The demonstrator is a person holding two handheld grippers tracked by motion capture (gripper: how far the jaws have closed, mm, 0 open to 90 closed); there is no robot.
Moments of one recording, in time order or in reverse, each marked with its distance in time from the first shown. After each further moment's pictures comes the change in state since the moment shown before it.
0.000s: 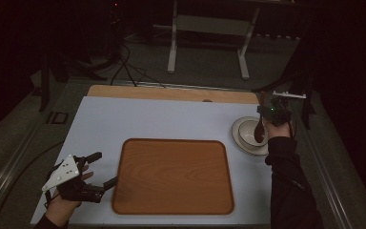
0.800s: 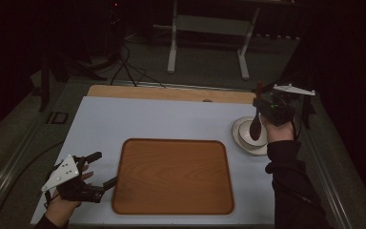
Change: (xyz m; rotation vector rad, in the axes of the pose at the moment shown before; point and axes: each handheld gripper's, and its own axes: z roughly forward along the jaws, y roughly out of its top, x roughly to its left) left arm -0.001 0.001 -0.001 -0.004 0.003 0.005; right arm 0.064 0.018 -0.084 -0.122 0.076 -0.070
